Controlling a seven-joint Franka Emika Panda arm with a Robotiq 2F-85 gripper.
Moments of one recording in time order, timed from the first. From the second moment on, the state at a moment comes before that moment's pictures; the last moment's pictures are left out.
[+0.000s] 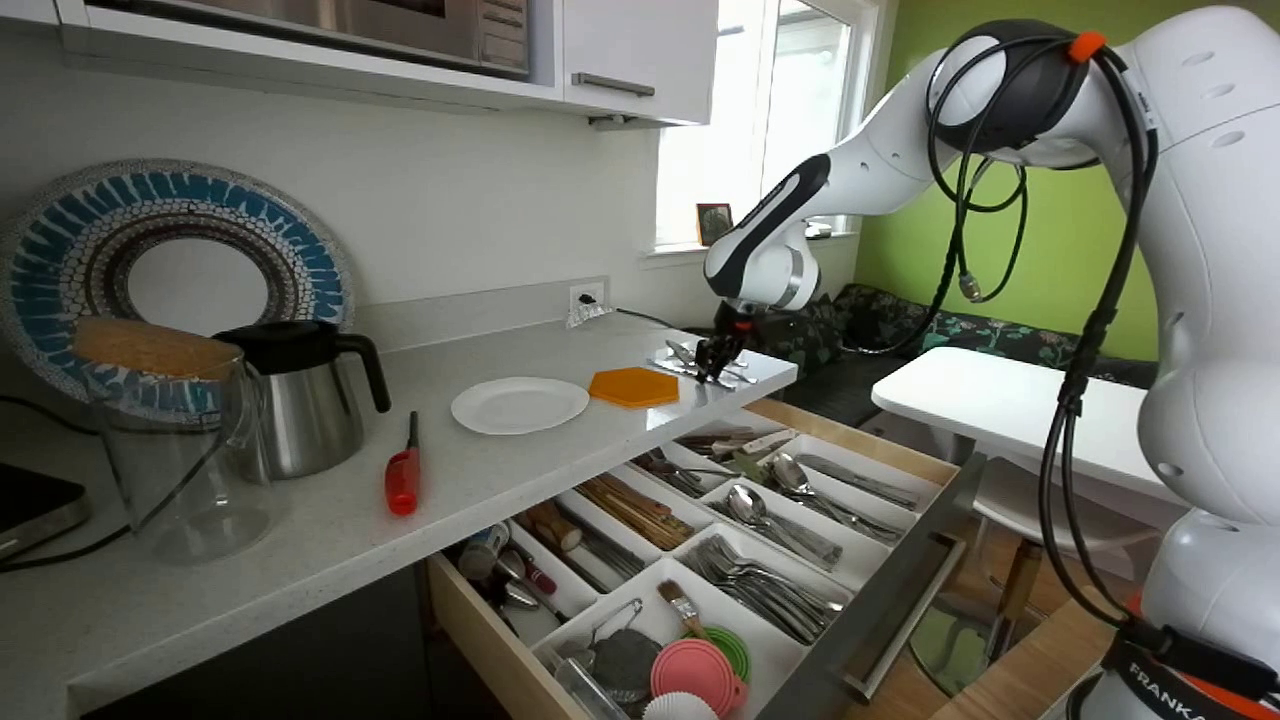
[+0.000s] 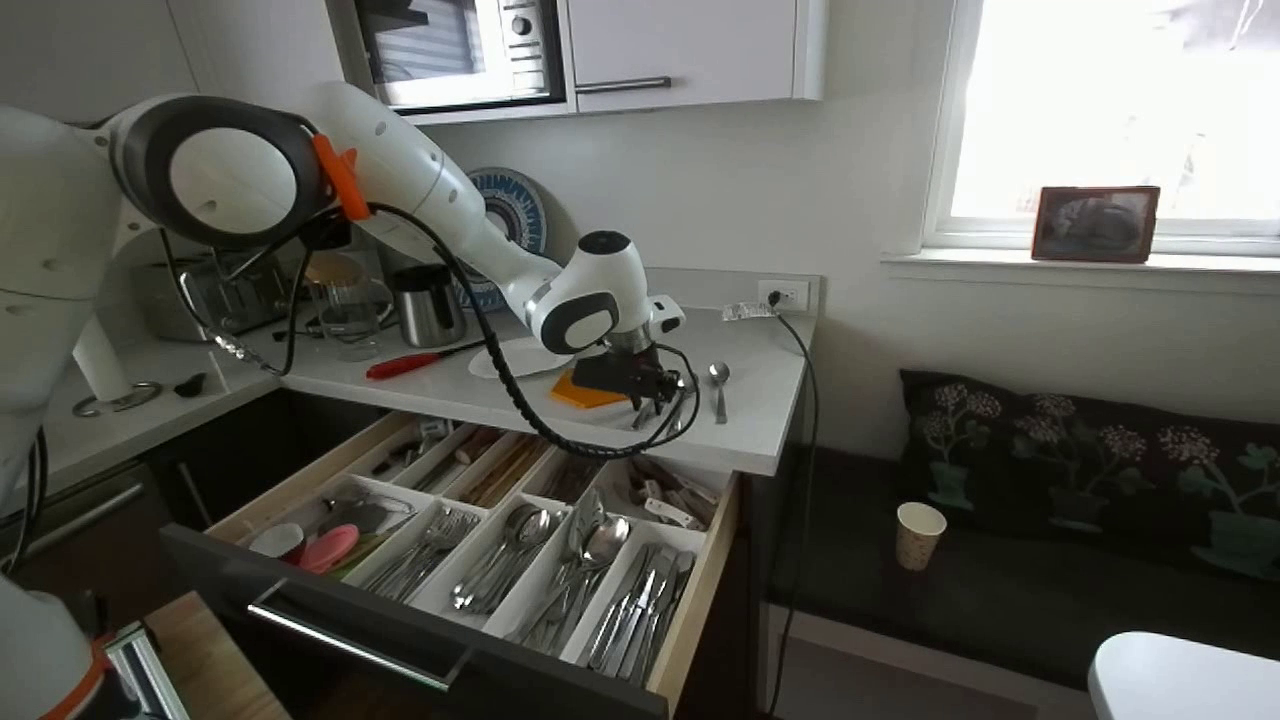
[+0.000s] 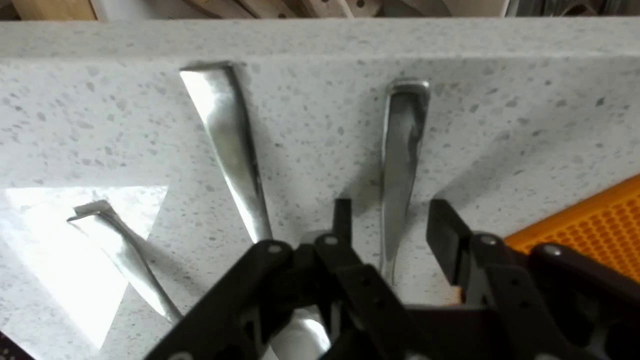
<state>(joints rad) -0.26 0.61 0.14 -1.76 0.22 2.71 -0.62</state>
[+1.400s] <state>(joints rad) -0.30 0.37 0.15 -1.92 0.25 2.53 -0.60</state>
